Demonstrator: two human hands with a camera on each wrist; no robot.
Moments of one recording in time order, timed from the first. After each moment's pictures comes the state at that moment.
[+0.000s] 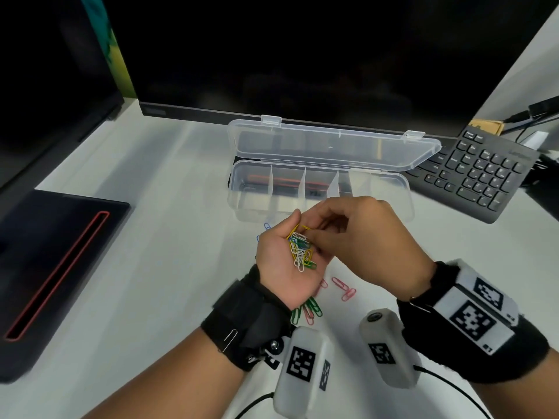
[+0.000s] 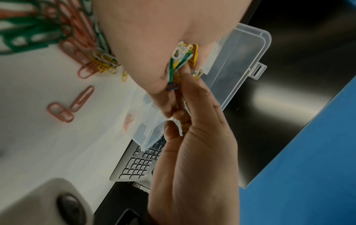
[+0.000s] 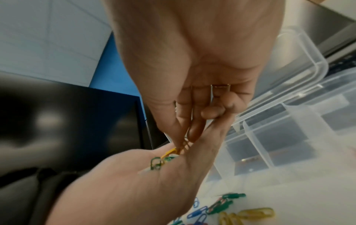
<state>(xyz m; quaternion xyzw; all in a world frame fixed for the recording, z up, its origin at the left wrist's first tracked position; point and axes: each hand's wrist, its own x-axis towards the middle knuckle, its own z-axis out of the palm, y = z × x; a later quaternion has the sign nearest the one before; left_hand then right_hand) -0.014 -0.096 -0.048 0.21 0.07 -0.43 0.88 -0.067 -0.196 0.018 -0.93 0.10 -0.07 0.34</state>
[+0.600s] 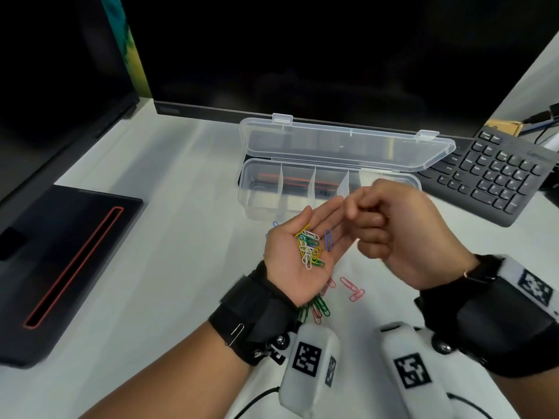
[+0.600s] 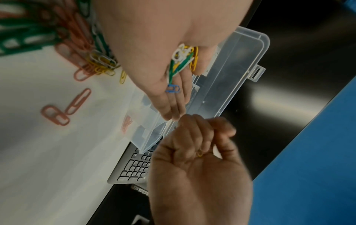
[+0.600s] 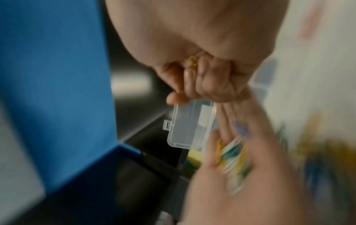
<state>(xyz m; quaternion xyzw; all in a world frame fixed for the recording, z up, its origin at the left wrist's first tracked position) -0.013 -0.096 -0.043 0.21 0.07 -0.43 0.88 -0.066 -0.204 0.040 -0.64 0.21 0.02 0.74</state>
